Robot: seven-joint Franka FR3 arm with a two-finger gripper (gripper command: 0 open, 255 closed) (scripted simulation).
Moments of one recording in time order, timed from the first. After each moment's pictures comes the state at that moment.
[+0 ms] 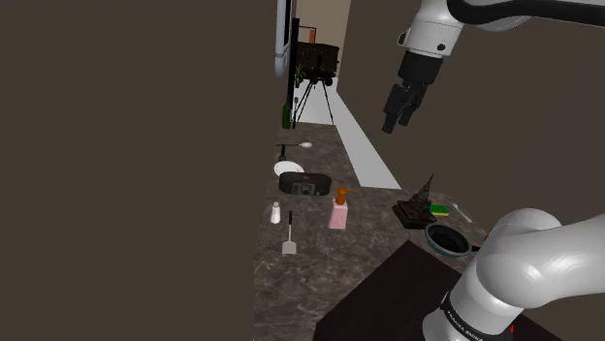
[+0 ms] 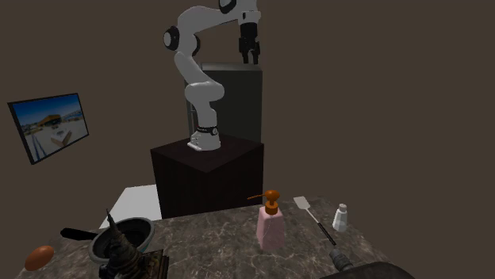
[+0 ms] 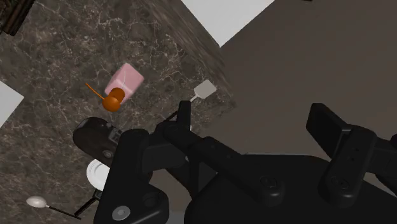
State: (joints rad) arm -0.01 -0.81 0.02 -2.27 0.04 1.55 -0.11
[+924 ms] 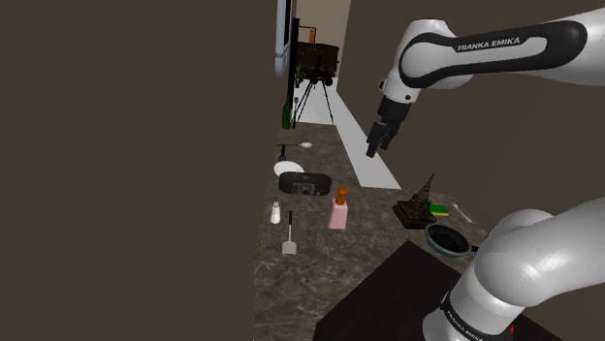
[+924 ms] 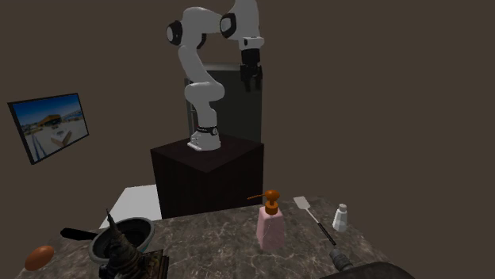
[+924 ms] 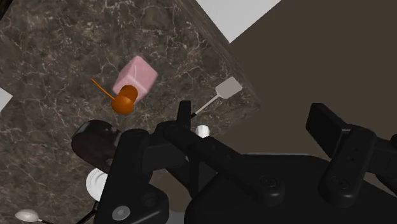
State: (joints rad) arm -0.05 -0.61 -0.13 -2.43 -0.02 1.91 -0.28
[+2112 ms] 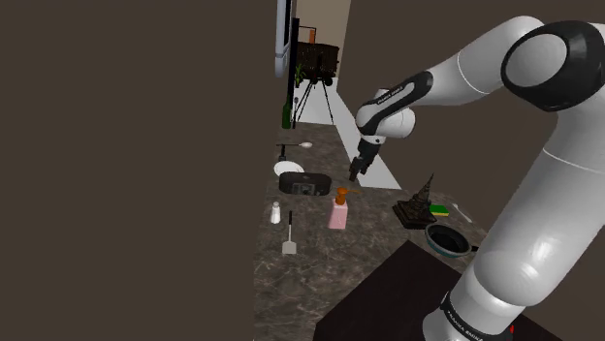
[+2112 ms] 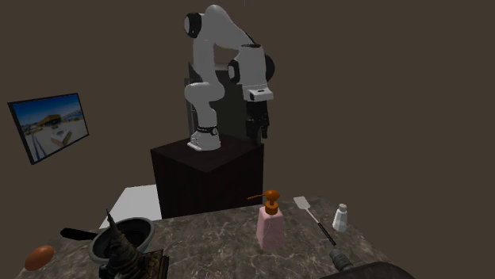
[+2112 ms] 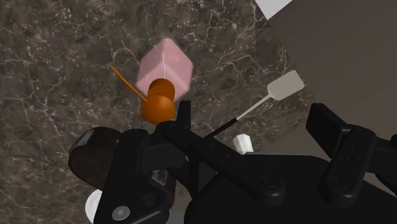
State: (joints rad) arm -0.05 0.02 -0.33 -2.31 0.15 2.38 -0.64
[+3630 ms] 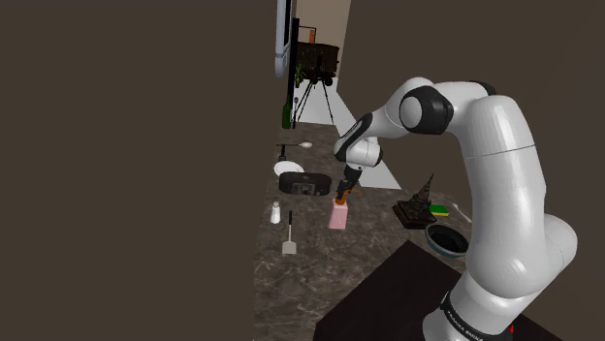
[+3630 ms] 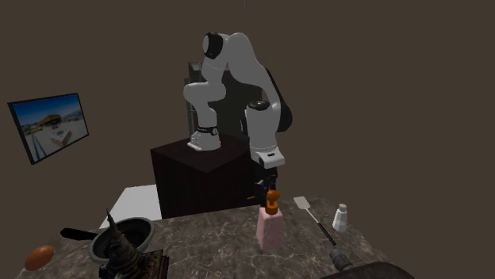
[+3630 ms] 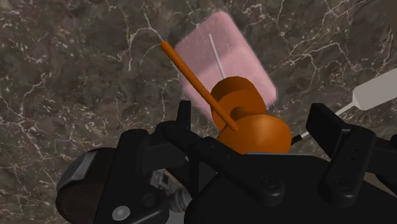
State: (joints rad) arm -0.22 0.65 -0.23 -1.89 0.45 2.52 -0.94
